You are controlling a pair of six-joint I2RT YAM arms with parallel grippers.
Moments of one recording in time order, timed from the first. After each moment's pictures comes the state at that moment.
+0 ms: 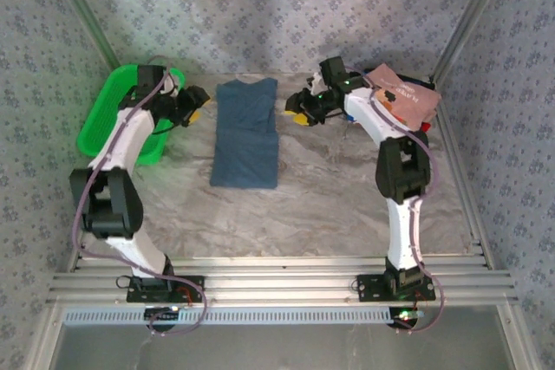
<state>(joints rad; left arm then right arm) -0.04 1.66 1.43 -0.57 0.50 -0.78 0.34 2.08 1.85 -0.73 -0.68 0.66</state>
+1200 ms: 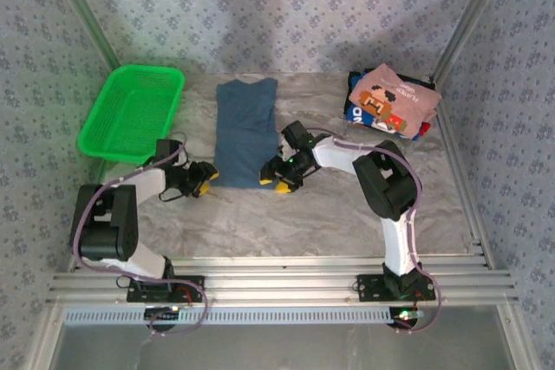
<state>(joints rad) -0.06 1.55 0.69 -0.24 0.51 -0.87 0.61 2.03 1.31 -0.46 -0.63 0.77</state>
